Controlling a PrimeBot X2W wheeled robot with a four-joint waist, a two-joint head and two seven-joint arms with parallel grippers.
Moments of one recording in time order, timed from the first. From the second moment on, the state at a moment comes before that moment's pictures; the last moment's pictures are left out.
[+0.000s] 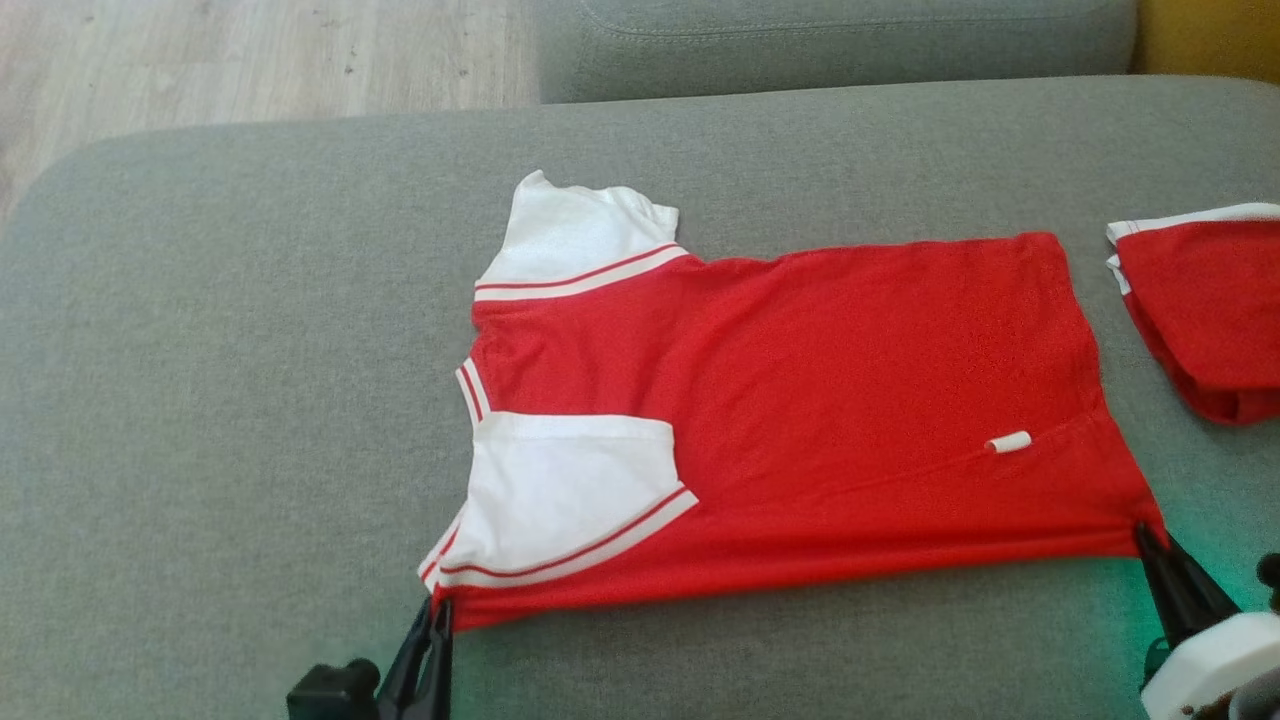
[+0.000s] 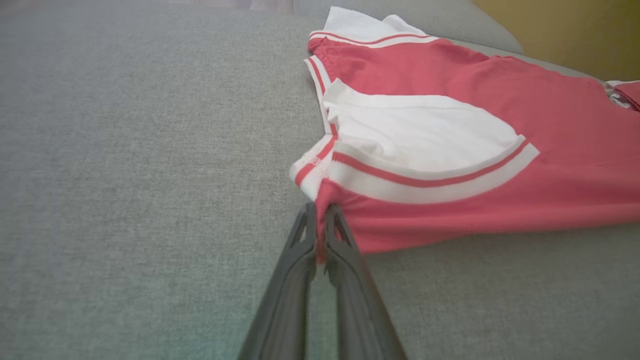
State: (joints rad) left arm 0.07 0.31 -0.60 0.19 -0.60 0.26 -0.15; right arm -0.03 -0.50 0.32 0.58 0.64 0.13 -0.22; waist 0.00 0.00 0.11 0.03
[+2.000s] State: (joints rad) left arm -1.12 0.51 -0.76 0.67 -0.58 -0.13 0.55; right arm -0.13 -0.40 0.15 0.27 0.44 0.13 -0.20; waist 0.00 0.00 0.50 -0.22
